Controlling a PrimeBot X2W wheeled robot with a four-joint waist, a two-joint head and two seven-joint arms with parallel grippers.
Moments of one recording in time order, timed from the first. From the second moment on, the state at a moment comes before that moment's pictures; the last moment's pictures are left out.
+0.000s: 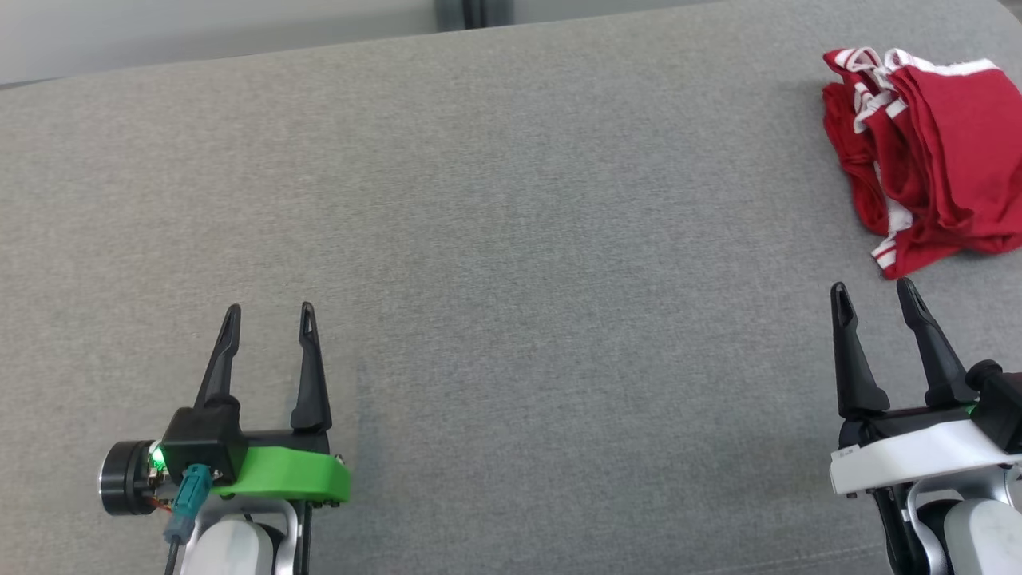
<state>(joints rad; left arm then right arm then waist) -0.13 0.12 -0.18 0.12 -0.19 0.11 -0.26 -0.01 -0.13 -0.04 -0.07 0.26 0.13 -0.17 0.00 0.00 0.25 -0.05</state>
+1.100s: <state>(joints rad) 0.01 0.13 -0.16 0.21 -0.19 0.04 -0.26 0.16 -0.11 -0.06 -0.16 0.20 0.13 -0.05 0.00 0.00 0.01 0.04</state>
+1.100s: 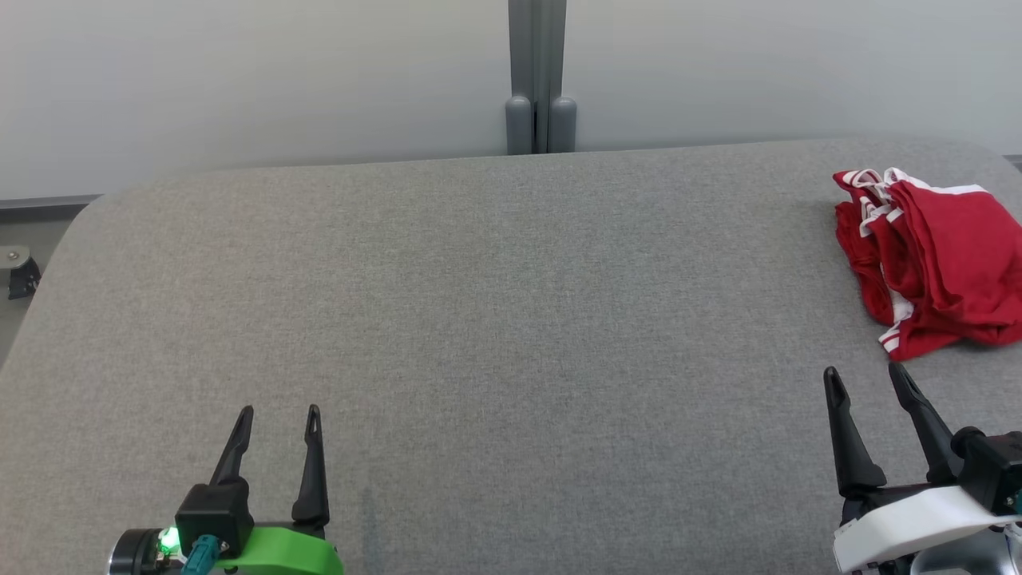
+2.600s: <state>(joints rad) -0.01 0.09 -0.07 0.26 -0.70 -0.02 -0.12 0.09 -0.09 -0.05 0.01 0.73 0.13 0.00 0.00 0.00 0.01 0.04</state>
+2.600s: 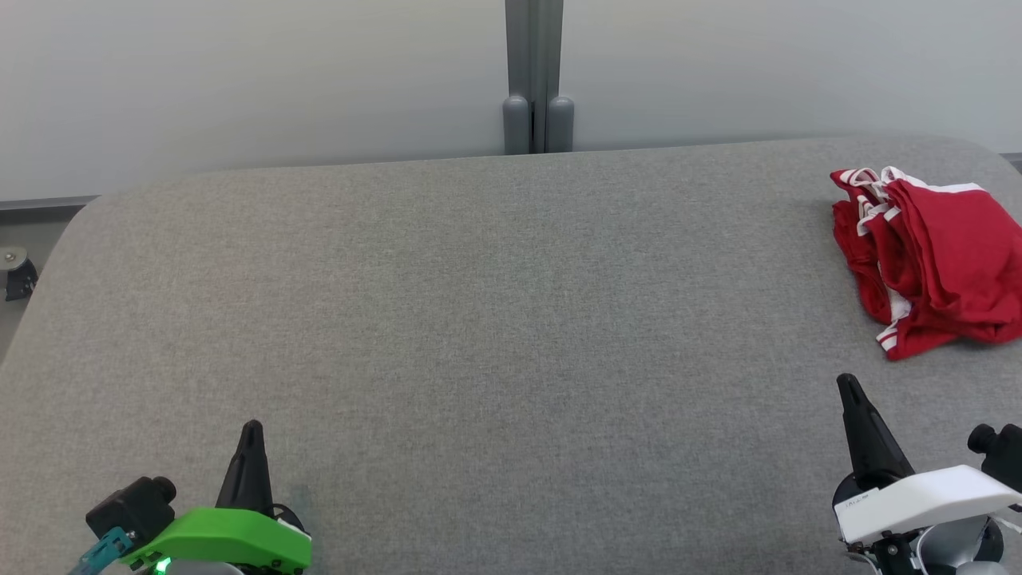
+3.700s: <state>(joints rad) -0.05 0.07 0.01 0.26 -1.10 -0.07 -0.02 0.01 -0.09 -0.06 0.11 1.13 0.13 0.04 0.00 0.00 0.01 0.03</state>
